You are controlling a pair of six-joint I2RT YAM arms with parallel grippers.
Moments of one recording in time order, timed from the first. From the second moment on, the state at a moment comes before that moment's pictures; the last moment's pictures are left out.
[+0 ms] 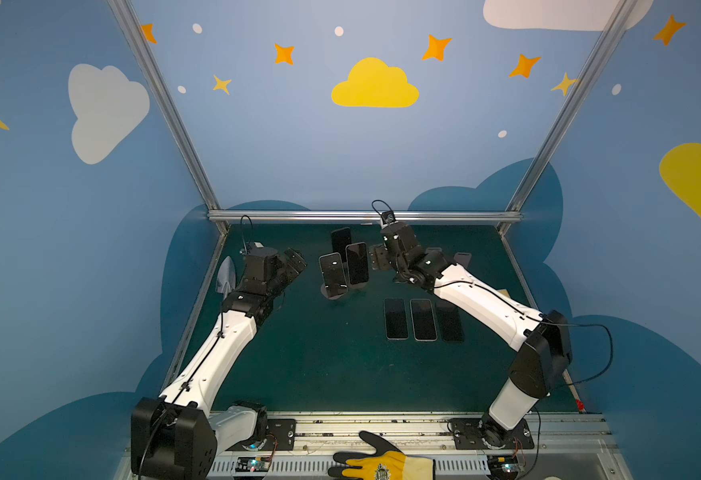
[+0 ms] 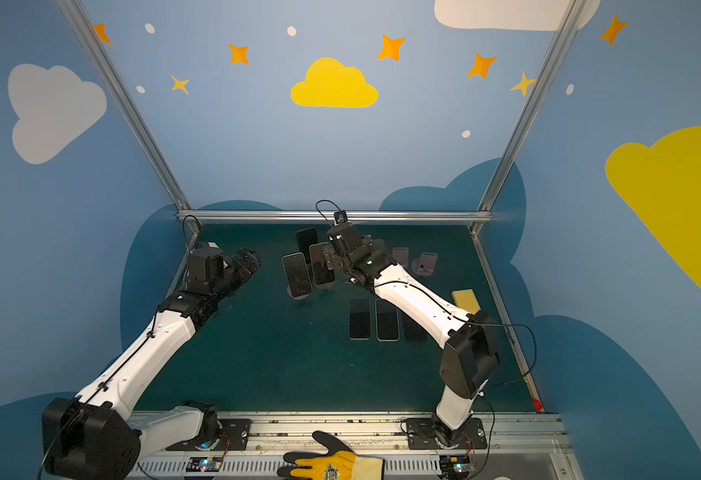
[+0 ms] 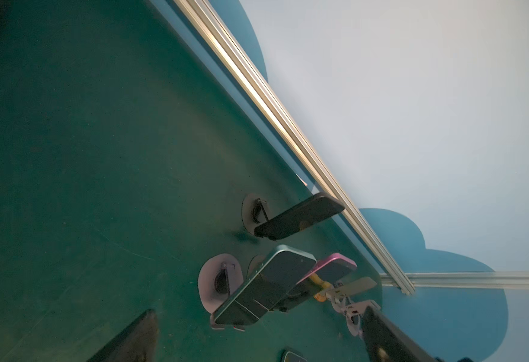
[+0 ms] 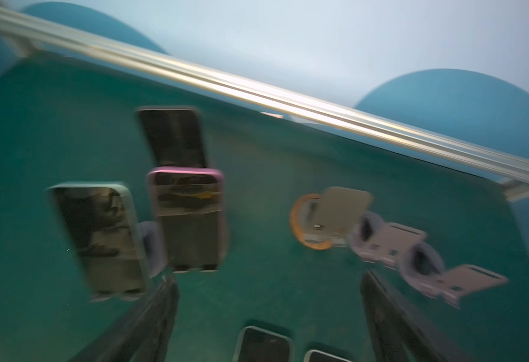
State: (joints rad) left arm -0.17 1.19 0.94 -0.26 -0.02 -0.94; right arm 0.78 1.72 1.57 -0.46 0.44 0.18
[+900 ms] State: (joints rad) left arm -0.09 1.18 0.93 -0.25 0.04 -1.00; right arm 0.73 2.15 2.03 -0.59 0.23 0.31
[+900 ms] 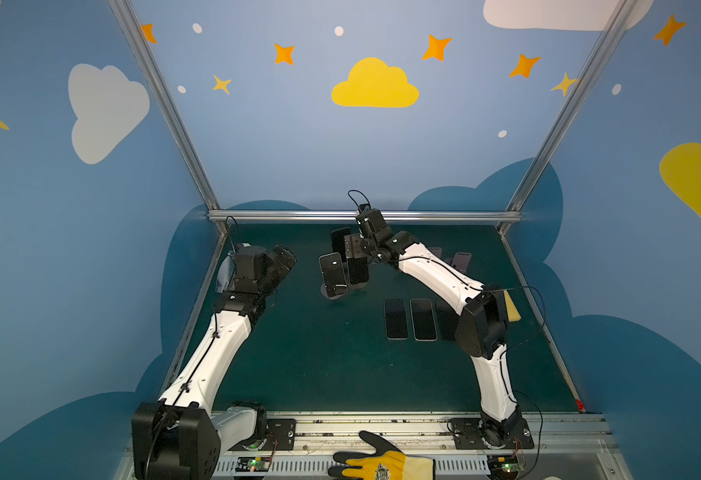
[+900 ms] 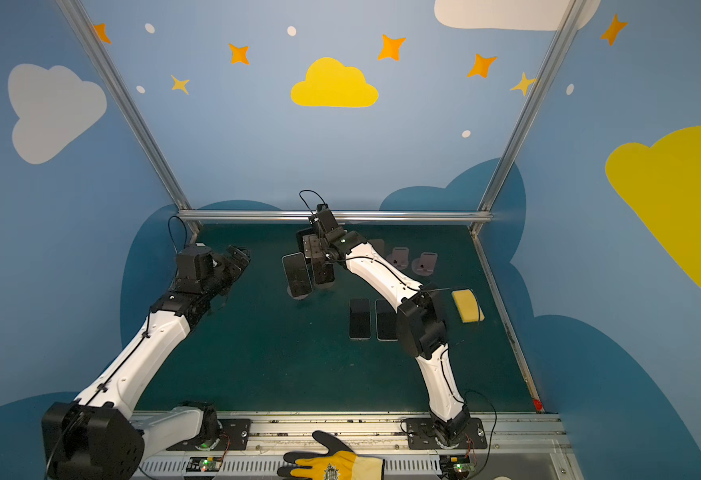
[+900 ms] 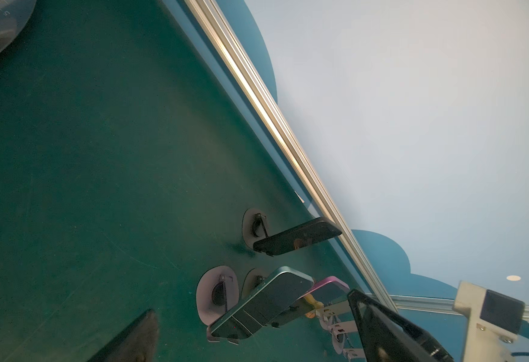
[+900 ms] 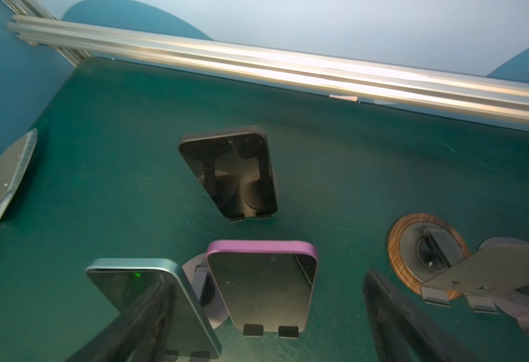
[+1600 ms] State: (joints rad) left arm -0.07 1.25 0.93 -0.22 0.15 -1.03; right arm 0.73 2.20 2.05 -0.57 0.22 0.31
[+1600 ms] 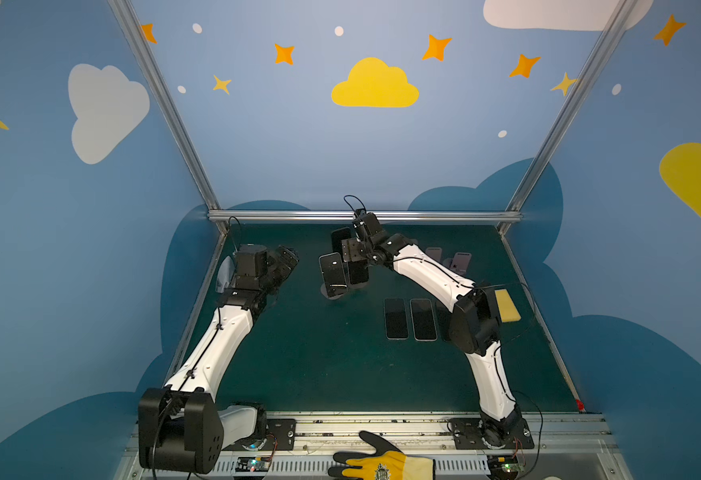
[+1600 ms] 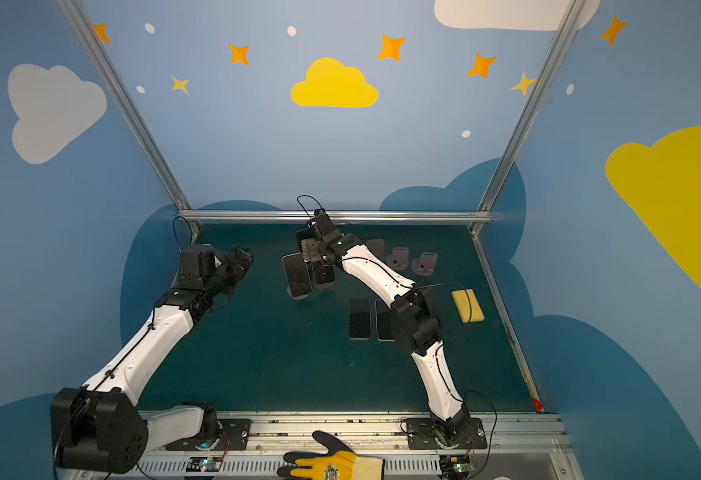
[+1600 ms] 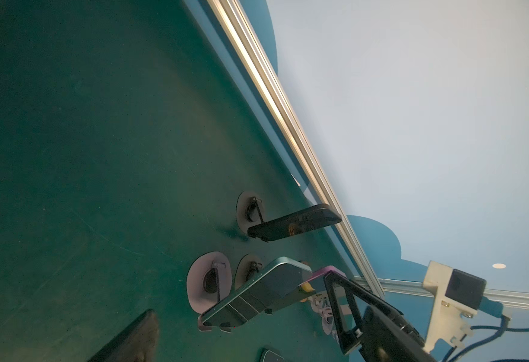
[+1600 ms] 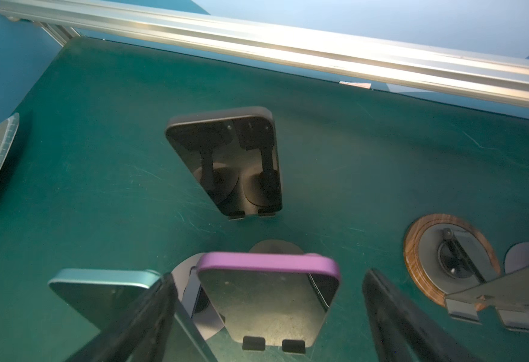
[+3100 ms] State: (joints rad) left arm -0.04 1.25 0.93 -0.19 0.22 -1.04; right arm 0.75 2.22 1.90 -0.38 0.26 0.27
